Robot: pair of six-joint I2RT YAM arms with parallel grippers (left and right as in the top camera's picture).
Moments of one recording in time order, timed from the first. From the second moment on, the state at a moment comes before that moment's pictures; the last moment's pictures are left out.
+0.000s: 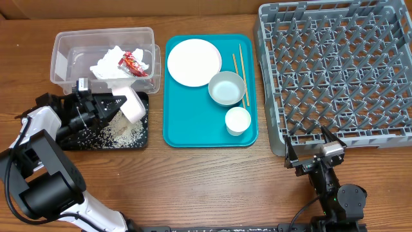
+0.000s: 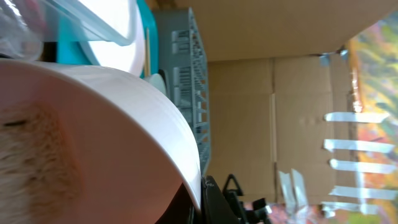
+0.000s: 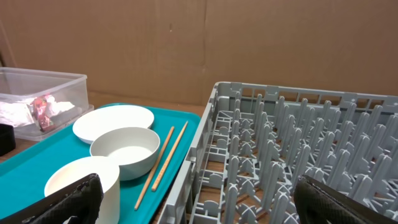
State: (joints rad) left arm 0.54 1.91 1.17 -0.94 1.48 0.21; right arm 0.05 0.01 0.02 -0.01 -0.20 -0.03
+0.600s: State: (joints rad) left arm 0.68 1.91 1.17 -1.07 1.55 0.21; right arm 0.05 0.01 0.02 -0.01 -0.20 -0.03
